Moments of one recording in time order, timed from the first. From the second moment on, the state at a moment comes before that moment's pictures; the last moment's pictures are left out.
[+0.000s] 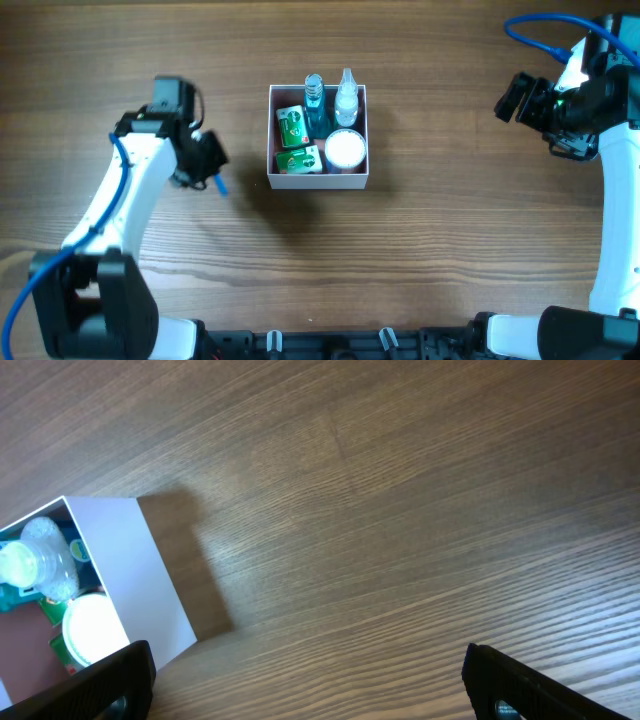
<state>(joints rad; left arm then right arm) -0.08 1.61 1.21 -0.93 0.08 -0.48 -0.16 1.54 1.70 -1.35 -0.08 0.28</state>
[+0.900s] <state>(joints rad) -0.41 1.78 1.34 -0.71 0.05 -0.47 -0.16 1.54 1.70 -1.35 -0.08 0.26</state>
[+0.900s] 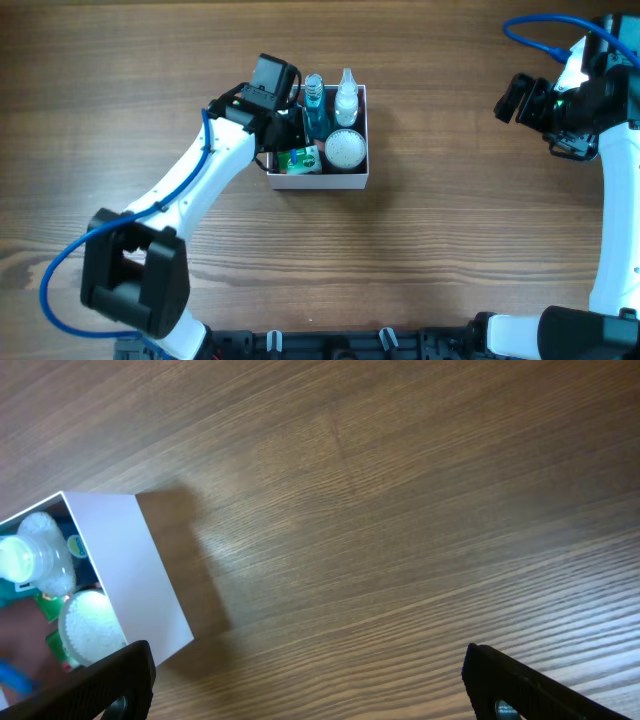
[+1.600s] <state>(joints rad) -0.38 1.60 1.34 -0.71 -0.13 -0.44 -0.08 1.54 1.70 -1.12 -0.08 0.17</state>
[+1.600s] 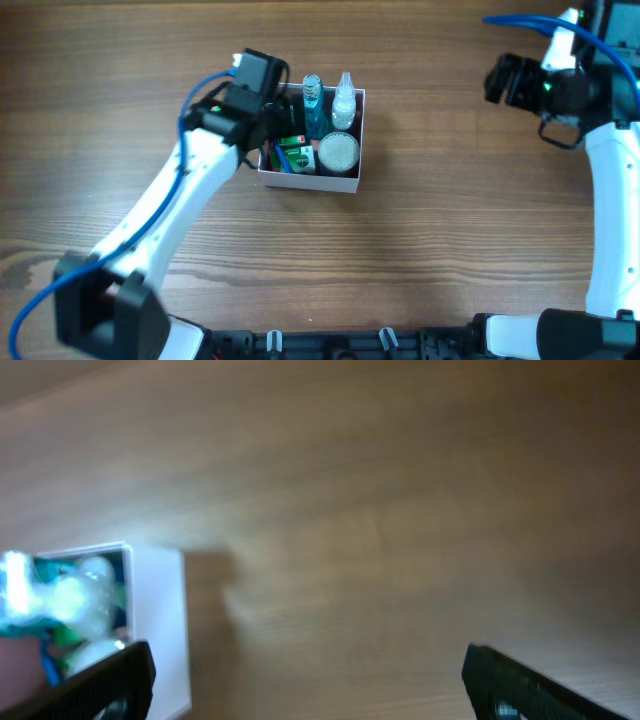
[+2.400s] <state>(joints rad) -0.04 1.51 1.34 -0.68 -0.19 -0.36 0.06 1.72 1.69 -0.76 -0.01 0.09</state>
